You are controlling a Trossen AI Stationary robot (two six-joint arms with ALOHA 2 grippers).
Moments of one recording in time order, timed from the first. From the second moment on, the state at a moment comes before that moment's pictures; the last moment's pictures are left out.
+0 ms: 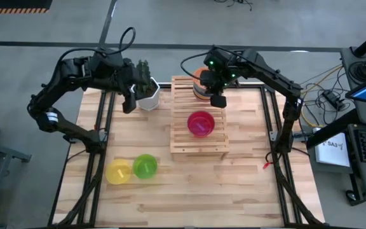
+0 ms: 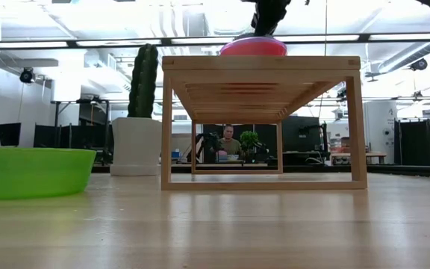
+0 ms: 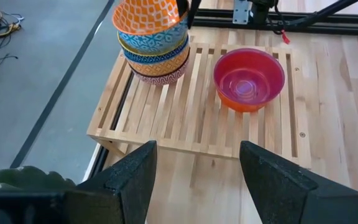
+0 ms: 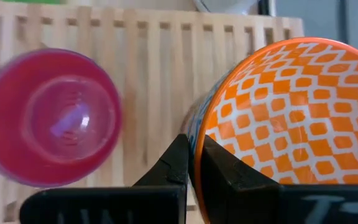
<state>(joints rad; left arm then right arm) 0.30 1.37 1.98 -1.31 0.00 0.14 -0.42 1.84 2.25 -1.45 -0.13 -0.43</state>
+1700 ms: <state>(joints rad) 0.19 1.20 1.34 -0.68 0.02 0.10 -0.33 1.29 1.55 -0.87 -0.01 -0.15</state>
